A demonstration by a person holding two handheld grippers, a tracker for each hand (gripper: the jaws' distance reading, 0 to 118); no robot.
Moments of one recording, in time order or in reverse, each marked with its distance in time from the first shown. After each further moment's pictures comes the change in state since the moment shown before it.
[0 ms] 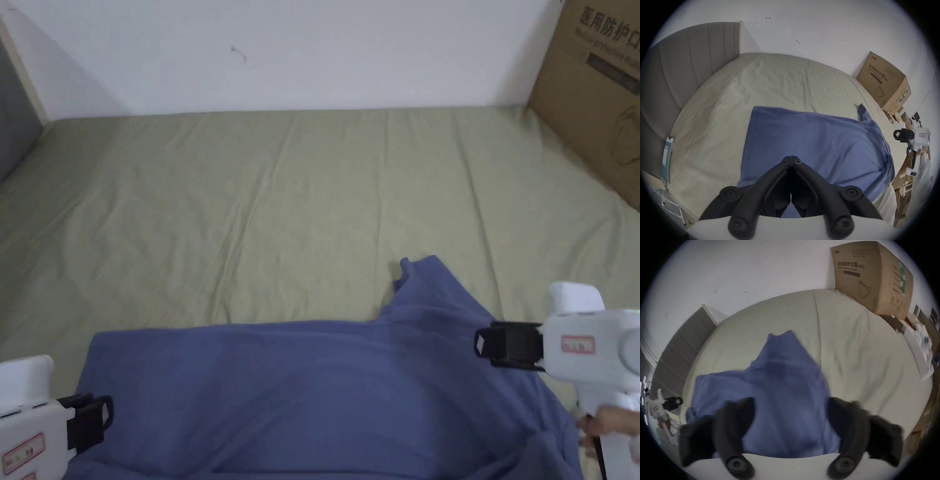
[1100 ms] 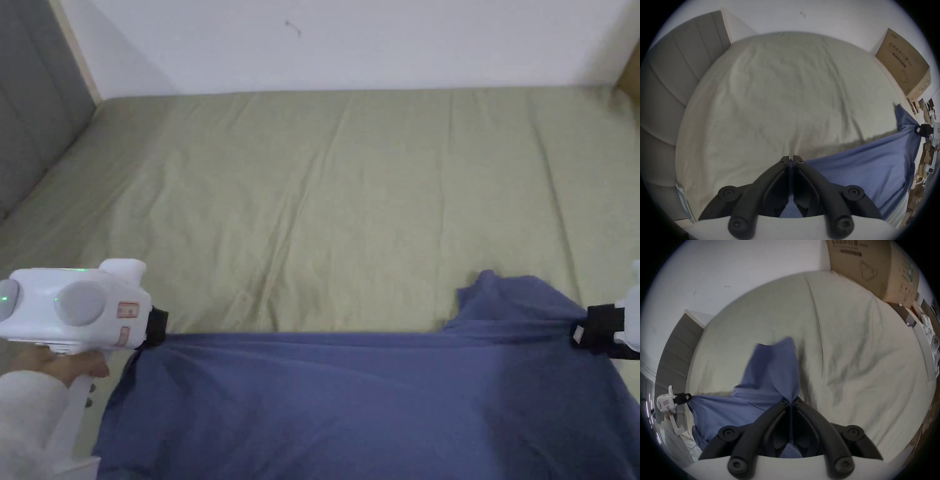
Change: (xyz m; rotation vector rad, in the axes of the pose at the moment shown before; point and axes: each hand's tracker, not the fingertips) left arm -0.020 0.108 -0.104 -0.188 0.119 -0.130; right arm 0.012 0.051 -0.028 -0.107 0.050 -0.113
